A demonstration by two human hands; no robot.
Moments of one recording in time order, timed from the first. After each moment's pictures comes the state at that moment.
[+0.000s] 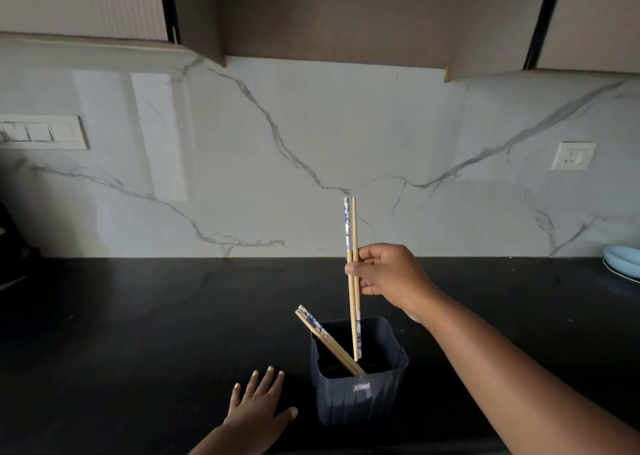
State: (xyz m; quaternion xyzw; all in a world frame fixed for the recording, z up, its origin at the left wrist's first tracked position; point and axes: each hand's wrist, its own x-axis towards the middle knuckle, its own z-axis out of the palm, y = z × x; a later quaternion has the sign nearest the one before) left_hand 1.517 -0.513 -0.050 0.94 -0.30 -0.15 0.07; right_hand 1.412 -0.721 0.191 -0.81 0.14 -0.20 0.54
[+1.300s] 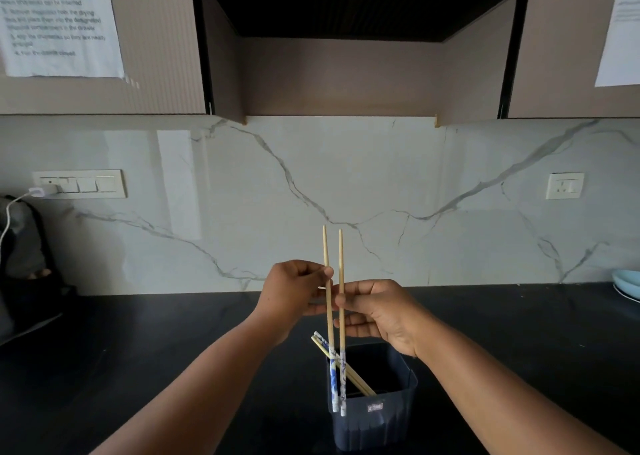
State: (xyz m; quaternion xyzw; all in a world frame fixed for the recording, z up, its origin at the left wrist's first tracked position) left_hand 1.468 -0.526 0.229 0.64 -0.24 -0.15 0.71; right_hand 1.379 -0.666 0.216 -0.68 0.09 -0.10 0.72
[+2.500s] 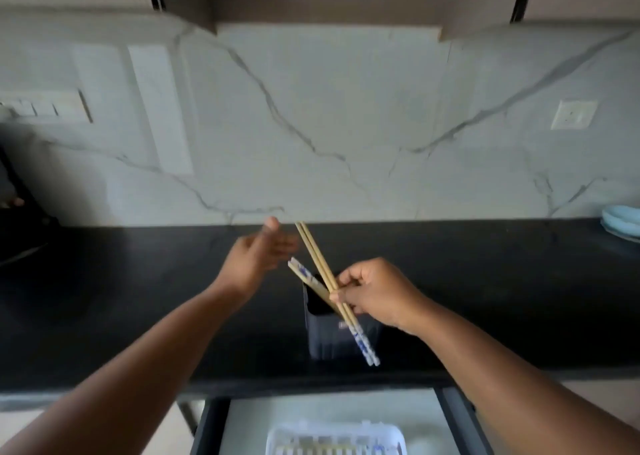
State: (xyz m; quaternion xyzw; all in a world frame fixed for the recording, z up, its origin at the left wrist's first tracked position) left_hand 1.477 -0.518 0.153 0.71 -0.27 -0.10 0.64; right_hand 1.345 -0.693 0.143 -0.86 0.12 -0.09 0.49
